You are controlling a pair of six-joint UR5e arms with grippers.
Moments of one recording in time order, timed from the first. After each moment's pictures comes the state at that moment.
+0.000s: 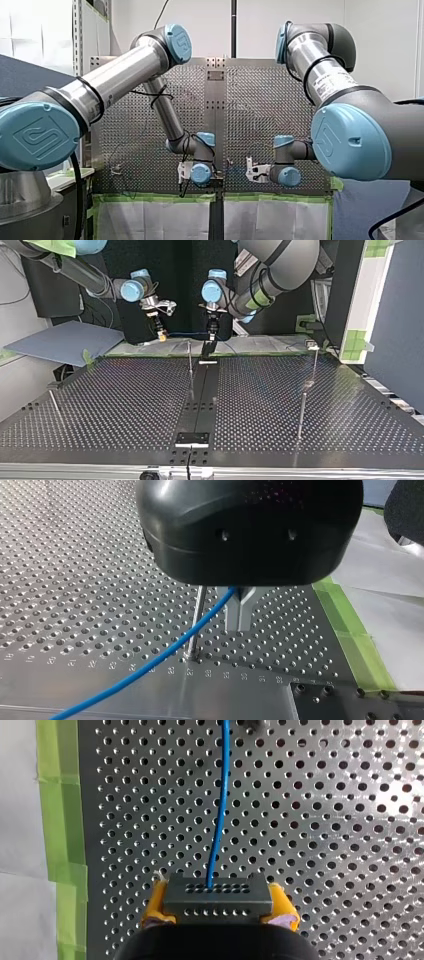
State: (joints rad) left arm -0.62 -2.49 -1.66 -2.29 -2.06 -1.64; right arm 1.93 -0.67 1.80 -0.99 1.30 1.54
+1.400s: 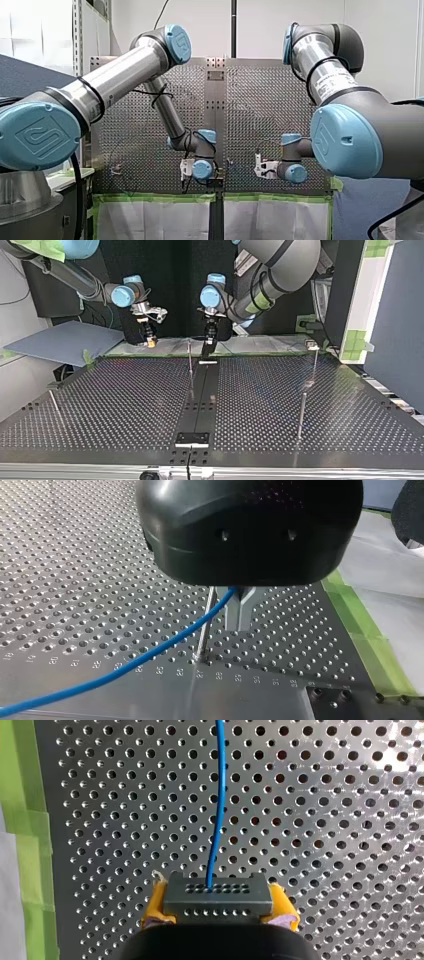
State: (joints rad) left arm -0.61 -2.49 -1.61 -2.33 -2.03 -1.64; right arm 1.86 -0.67 1.76 -0.98 1.30 1.55
